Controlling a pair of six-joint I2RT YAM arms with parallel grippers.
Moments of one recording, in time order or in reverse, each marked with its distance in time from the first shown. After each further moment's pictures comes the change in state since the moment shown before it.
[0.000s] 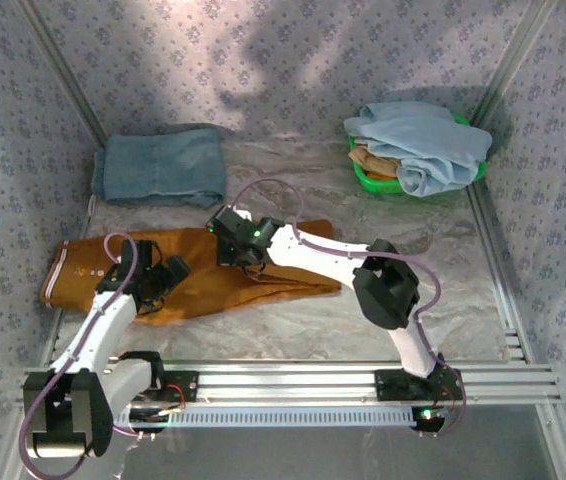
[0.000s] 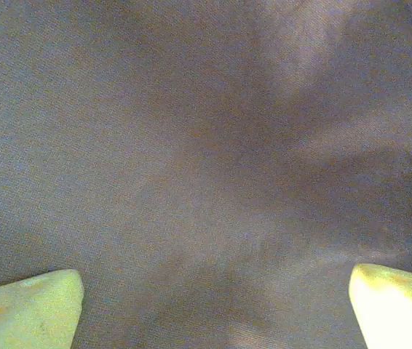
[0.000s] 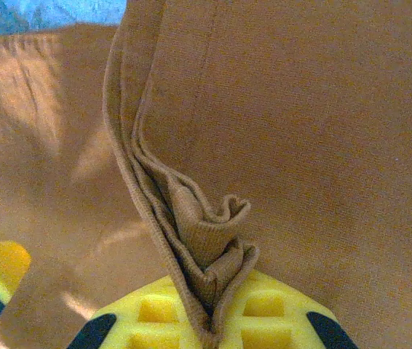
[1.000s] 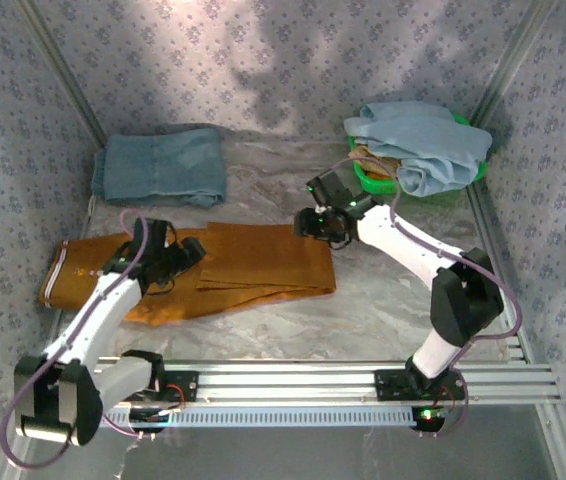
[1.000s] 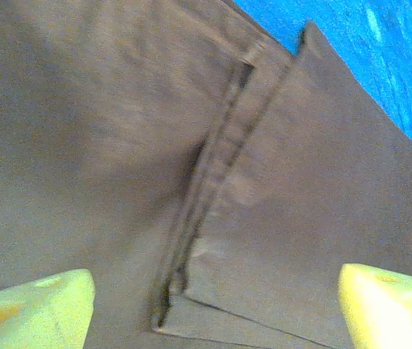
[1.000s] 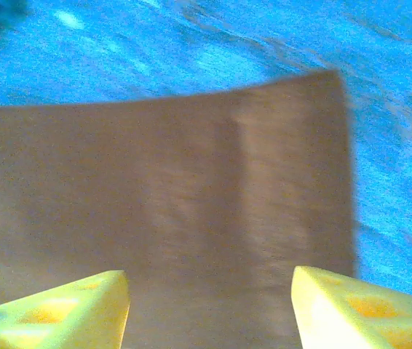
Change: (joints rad) left arm -0.192 0.113 0.203 -0.015 0.018 -0.008; right arm -0.455 -0.434 -0.458 -0.053 -0.151 -0.276
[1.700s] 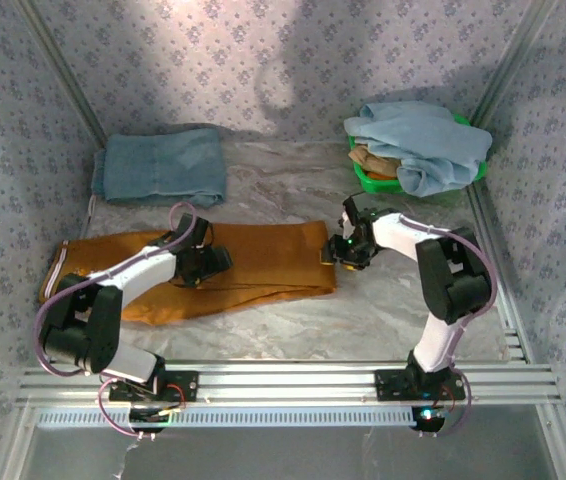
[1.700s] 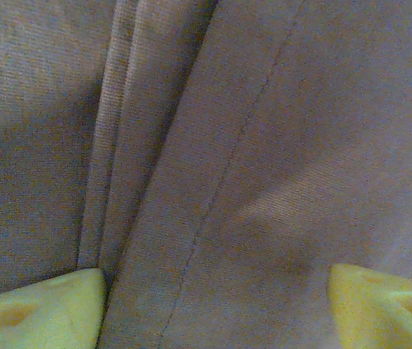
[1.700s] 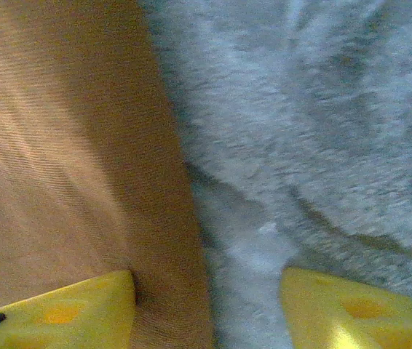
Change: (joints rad) left arm -0.146 0.357 0.023 0.139 -0.004 0.024; right arm -0.222 0.140 -0.232 0.116 -0.298 -0.153
